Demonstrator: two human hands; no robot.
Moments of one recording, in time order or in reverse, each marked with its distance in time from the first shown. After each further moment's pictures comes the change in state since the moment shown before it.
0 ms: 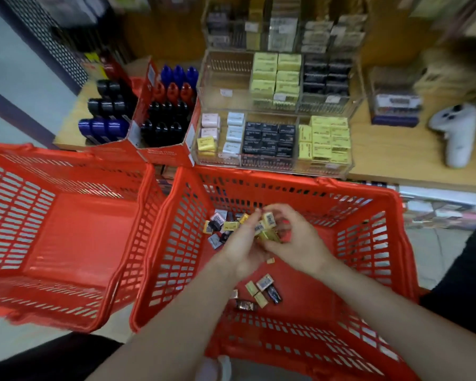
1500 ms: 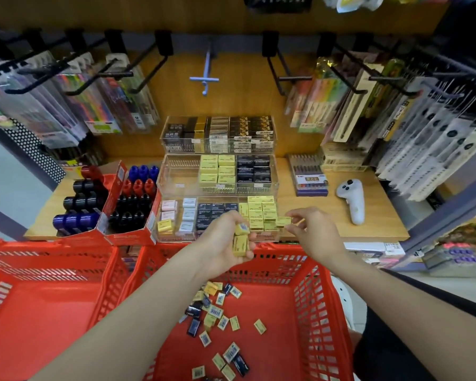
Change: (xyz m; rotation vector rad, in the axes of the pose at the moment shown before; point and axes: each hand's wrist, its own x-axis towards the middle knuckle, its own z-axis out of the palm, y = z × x) left_hand -0.092 0.096 0.138 0.387 -0.064 0.157; right_hand 0.006 -0.039 -0.171 -0.445 0.438 -0.087
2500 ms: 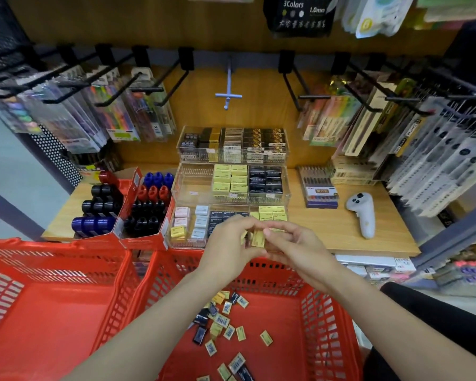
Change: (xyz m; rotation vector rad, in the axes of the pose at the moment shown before) left_hand -0.007 -0.011 -0.024 0.999 0.198 0.861; right_hand -0.020 -0.058 0.011 1.164 -0.410 0.228
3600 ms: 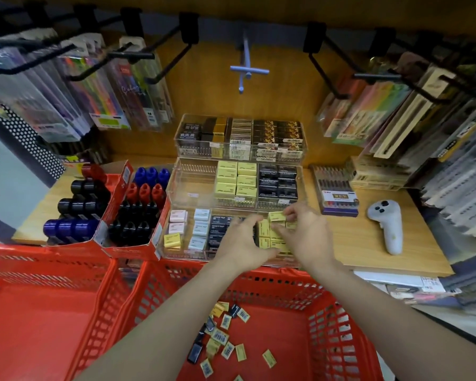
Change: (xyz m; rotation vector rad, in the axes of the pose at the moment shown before) left_hand 0.072 -0.055 0.035 0.036 -0.184 -0.350; right_hand 0.097 0.017 -0.019 -1.189 0.629 -0.372
